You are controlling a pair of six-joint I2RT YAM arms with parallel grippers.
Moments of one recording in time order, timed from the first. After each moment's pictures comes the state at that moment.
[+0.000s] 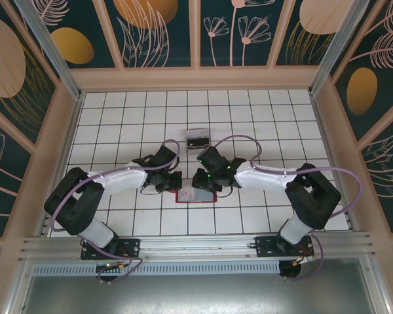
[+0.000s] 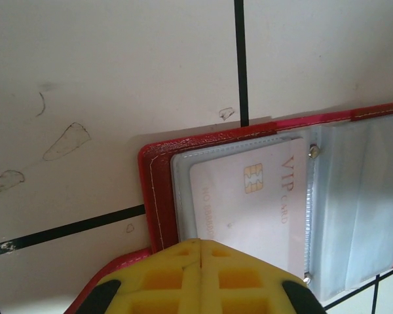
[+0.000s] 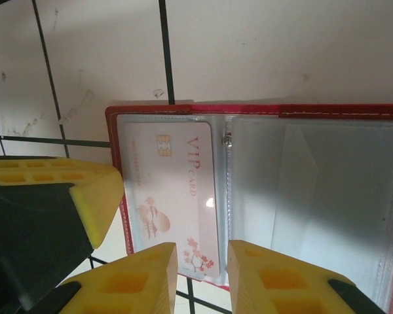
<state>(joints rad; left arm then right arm) -0.68 1.57 0.79 -0.37 0.24 -0.69 0.89 1.60 0.91 -0.35 -0.19 0.99</state>
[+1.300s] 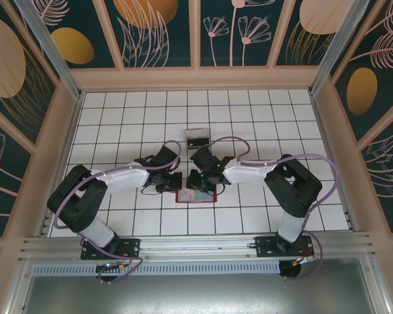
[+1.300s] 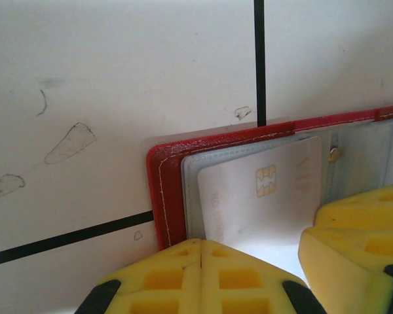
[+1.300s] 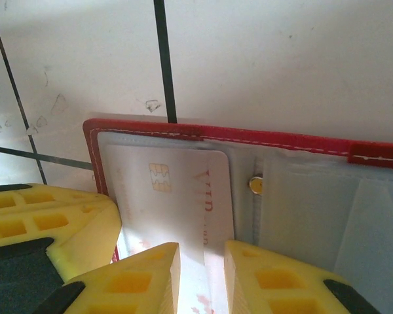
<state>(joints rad) -0.68 1.60 0.79 -0.37 0.23 -0.68 0.89 1.77 0.98 -0.30 -0.24 0.98</state>
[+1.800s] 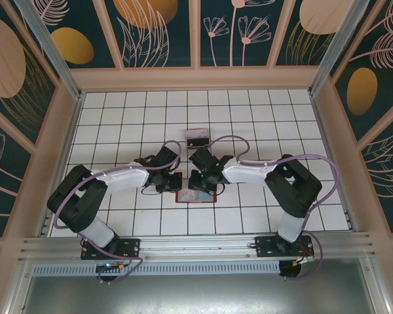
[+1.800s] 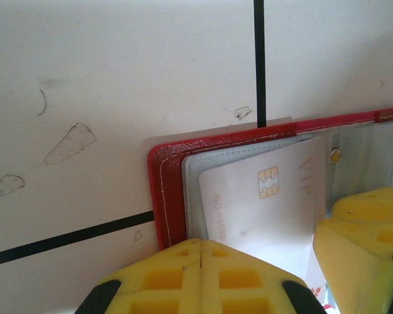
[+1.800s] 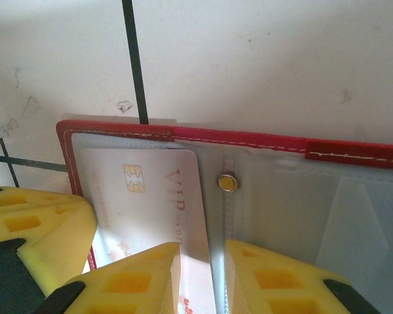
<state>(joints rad) -0.68 1.60 0.79 -0.37 0.23 -0.68 0.90 1.77 1.01 -0.37 -0.20 0.96</state>
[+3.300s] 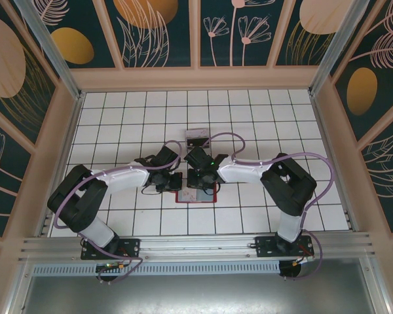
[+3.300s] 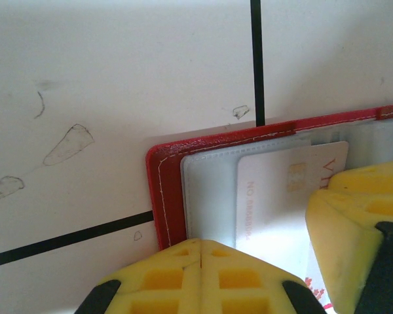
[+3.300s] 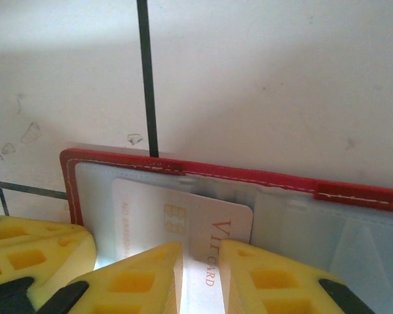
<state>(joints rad) -0.68 1.61 0.80 -0.38 0.22 -0.67 0.92 1.81 1.07 -0.42 -0.09 0.93</state>
